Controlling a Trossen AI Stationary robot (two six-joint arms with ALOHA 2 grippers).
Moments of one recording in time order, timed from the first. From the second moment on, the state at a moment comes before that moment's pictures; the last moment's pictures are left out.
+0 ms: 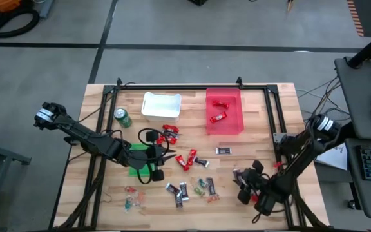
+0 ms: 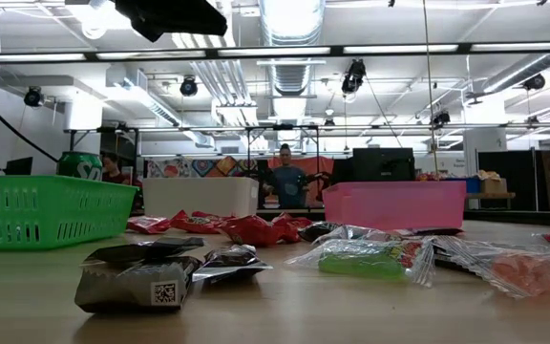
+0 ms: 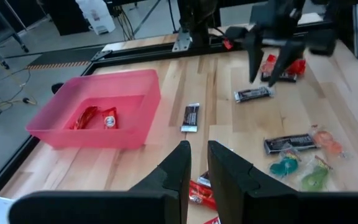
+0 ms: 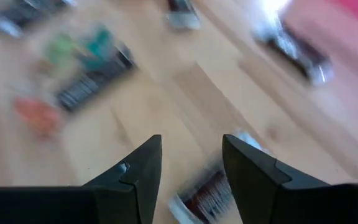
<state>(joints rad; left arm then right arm) -0.43 1.31 0.84 0.00 -0.62 -0.09 0.95 1.63 0.79 -0.61 0.72 1.52</state>
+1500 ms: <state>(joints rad) -0.43 1.31 0.84 0.08 -0.62 0.00 0.94 1.58 0.54 -0.49 0.94 1.63</state>
